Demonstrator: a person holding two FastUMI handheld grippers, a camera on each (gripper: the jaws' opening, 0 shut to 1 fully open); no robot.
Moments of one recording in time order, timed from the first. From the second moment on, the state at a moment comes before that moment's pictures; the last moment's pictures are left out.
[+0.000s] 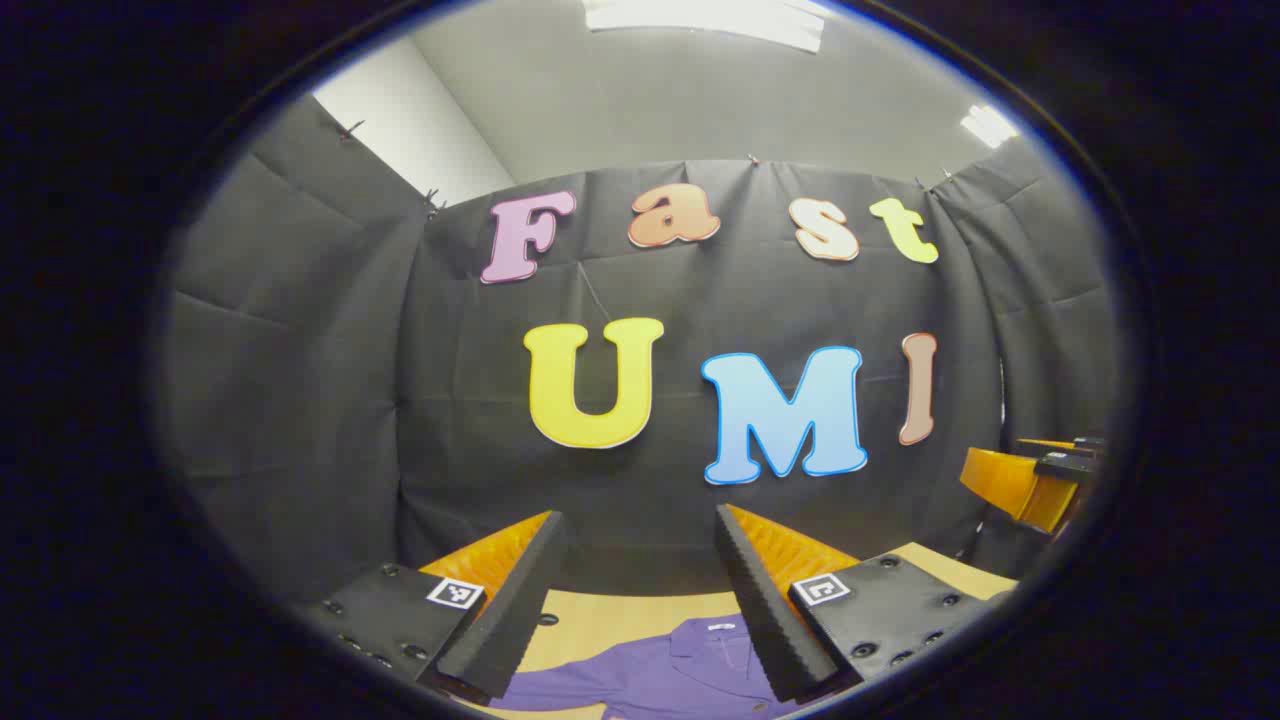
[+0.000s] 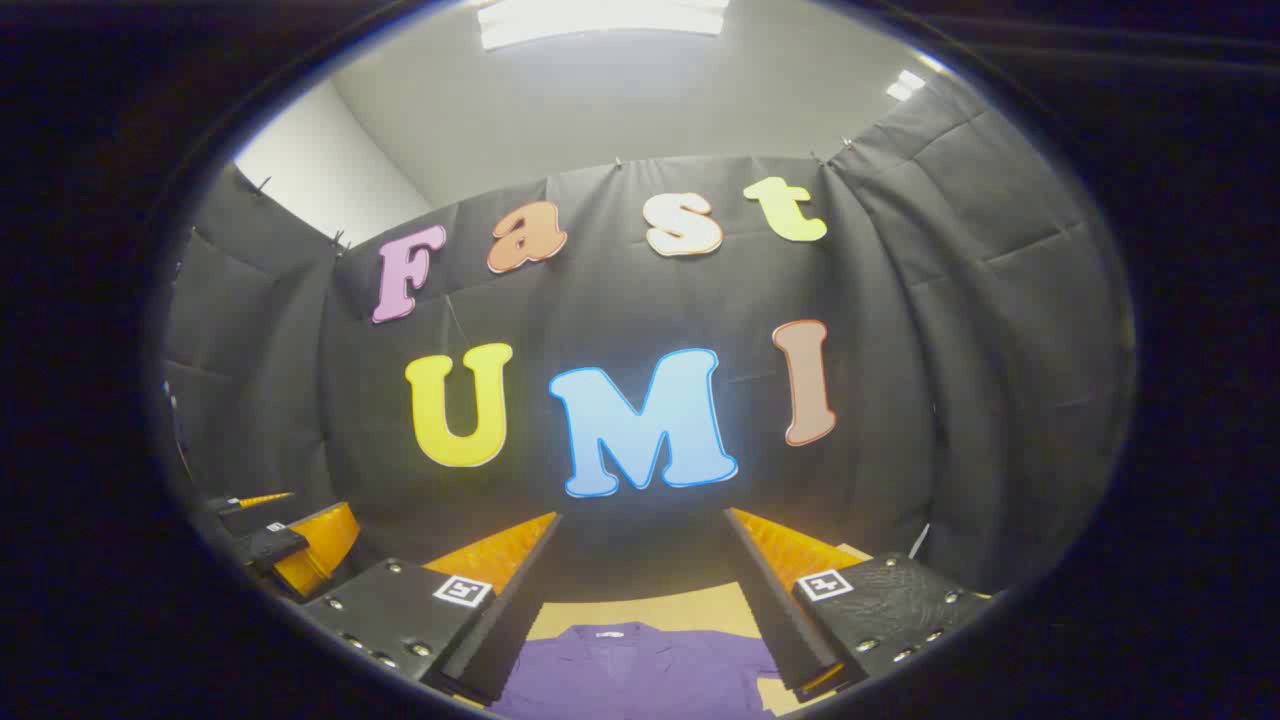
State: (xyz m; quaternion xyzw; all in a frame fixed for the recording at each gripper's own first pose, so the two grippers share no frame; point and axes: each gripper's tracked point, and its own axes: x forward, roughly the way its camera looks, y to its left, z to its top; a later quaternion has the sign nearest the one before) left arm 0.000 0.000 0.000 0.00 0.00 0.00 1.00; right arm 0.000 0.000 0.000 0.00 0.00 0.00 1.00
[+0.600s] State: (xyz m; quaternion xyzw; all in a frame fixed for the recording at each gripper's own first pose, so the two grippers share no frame) left arm 0.012 -0.023 -0.029 0.01 0.03 -0.02 1.00; right arm 0.018 -0.013 -0.026 -0.03 0.03 0.00 1.00
